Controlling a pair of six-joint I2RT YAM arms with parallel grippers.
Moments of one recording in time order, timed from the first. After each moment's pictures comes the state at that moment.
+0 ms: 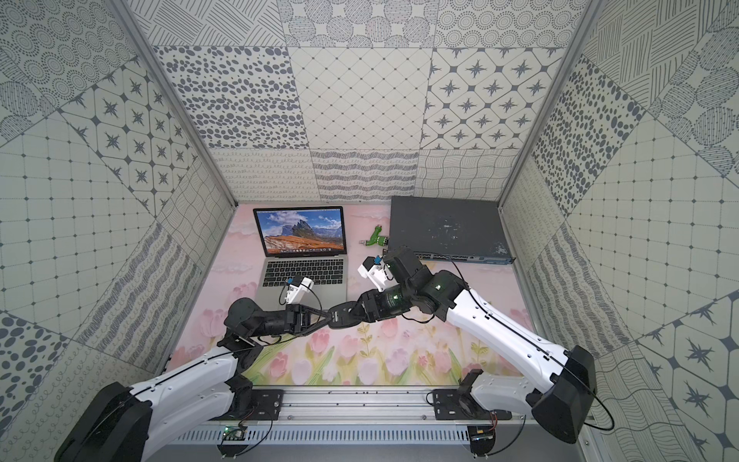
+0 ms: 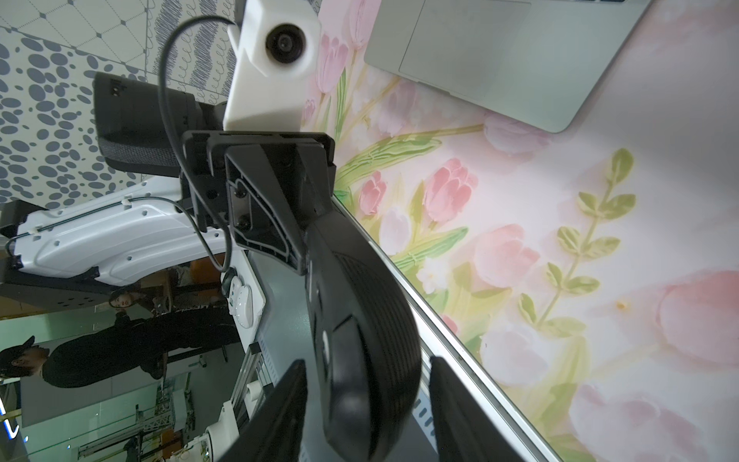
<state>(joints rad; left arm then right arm) -0.36 0.99 0.18 0.88 1.04 -1.40 0.81 1.21 1.11 -0.74 -0.61 0.57</state>
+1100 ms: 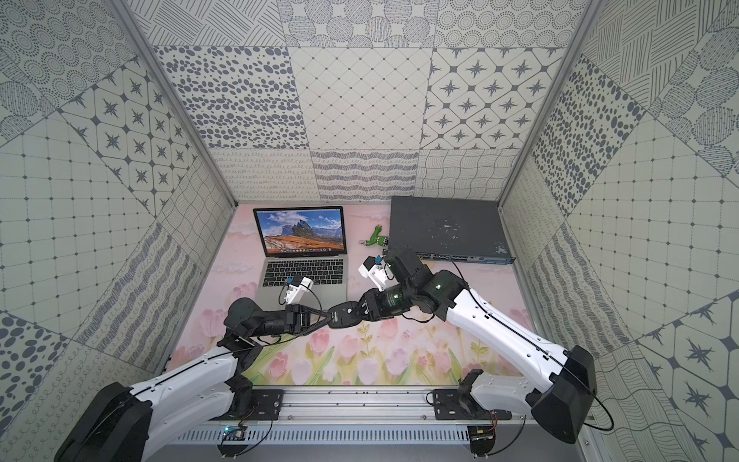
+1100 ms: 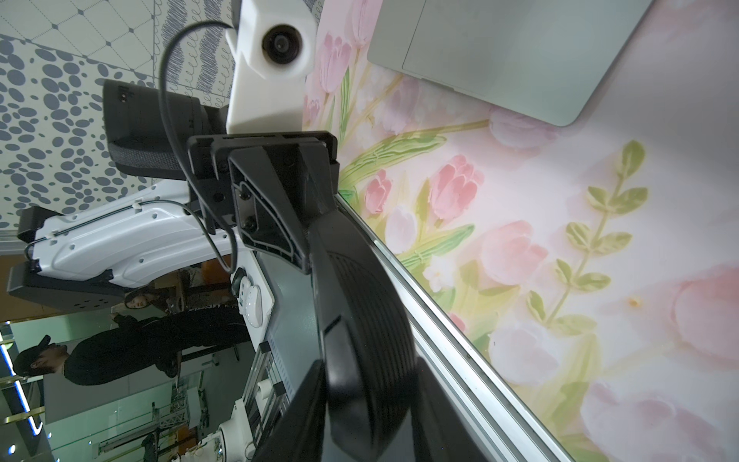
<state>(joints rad) -0.36 0.99 0.18 0.88 1.05 -1.38 0.80 1.22 1.11 -0.73 -0.63 0.60</state>
